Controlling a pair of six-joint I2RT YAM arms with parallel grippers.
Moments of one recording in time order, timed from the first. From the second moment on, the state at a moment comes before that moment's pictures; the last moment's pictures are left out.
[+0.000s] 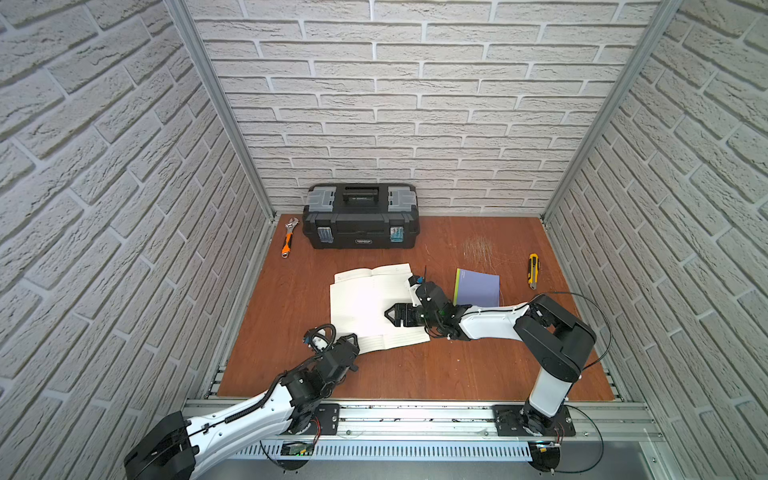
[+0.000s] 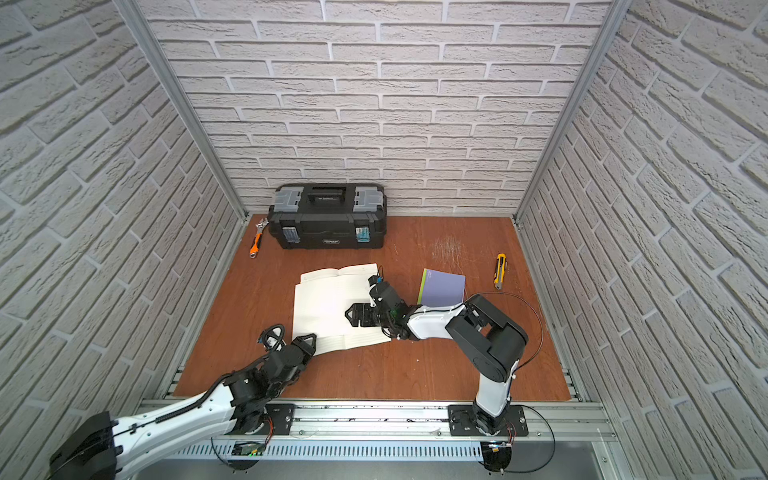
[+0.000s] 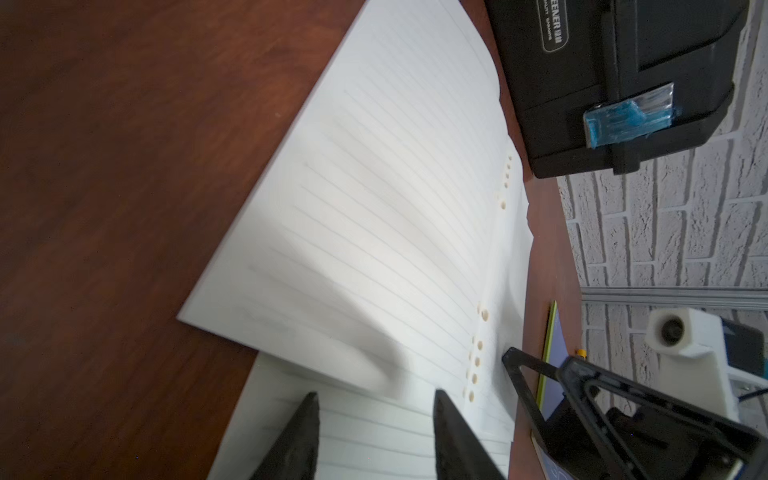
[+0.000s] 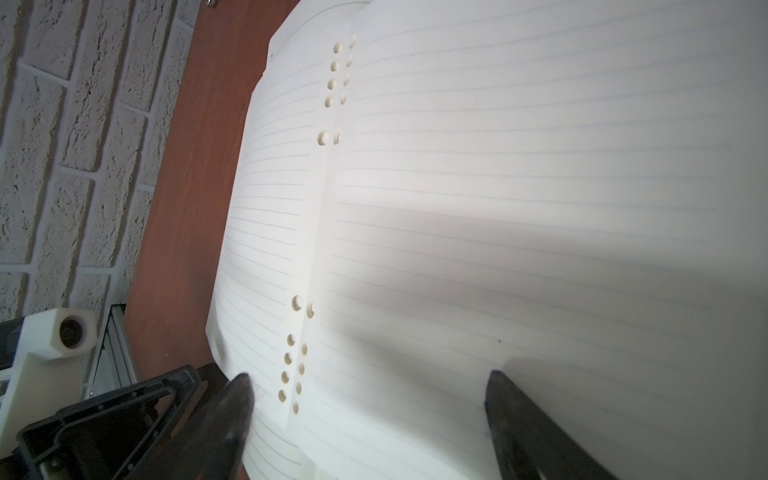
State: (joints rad) left arm -0.93 0.67 0.02 -0.05 -0.51 -1.55; right arm 0.76 1.79 0.83 0.25 -0.19 0.74
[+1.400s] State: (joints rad) left arm -1.02 0.98 0.02 0.29 -0.63 -1.38; right arm 0.76 1.79 0.83 0.25 -0.20 0.74
